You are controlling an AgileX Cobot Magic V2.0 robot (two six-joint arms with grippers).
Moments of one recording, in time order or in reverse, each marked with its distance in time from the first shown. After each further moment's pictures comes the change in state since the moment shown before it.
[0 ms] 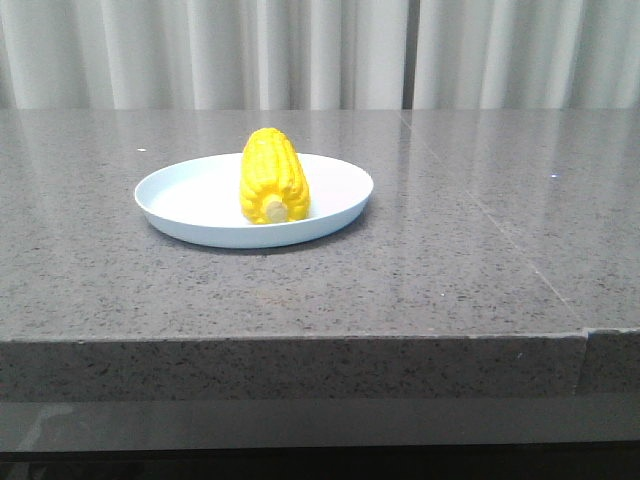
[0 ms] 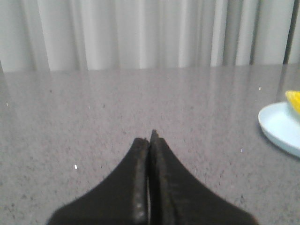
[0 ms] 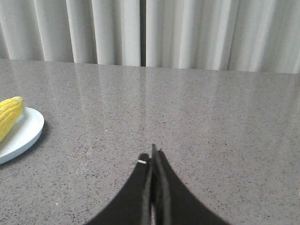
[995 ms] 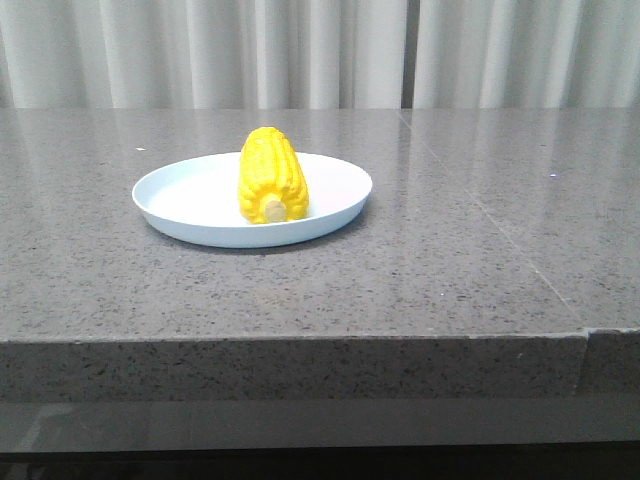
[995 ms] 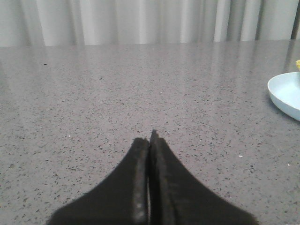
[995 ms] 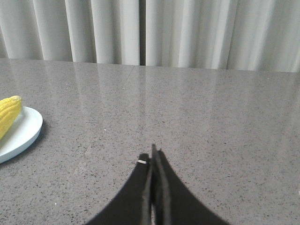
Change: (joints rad) left arm 0.000 0.000 0.106 0.000 -0.090 -0.002; right arm 0.000 0.000 0.000 0.000 0.000 0.000
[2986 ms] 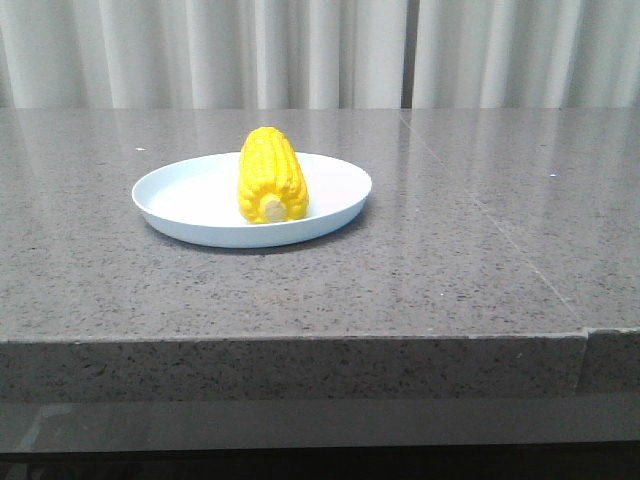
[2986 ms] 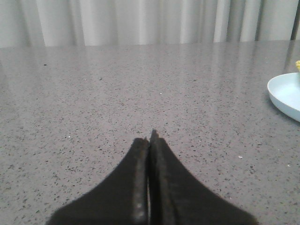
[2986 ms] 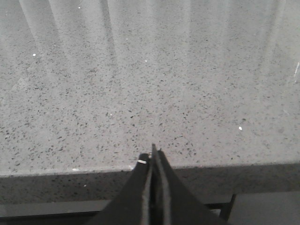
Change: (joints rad) left arm 0.000 0.000 0.000 0.000 0.000 0.000; right arm -0.188 -0.077 0.370 0.167 -0.120 -0.092
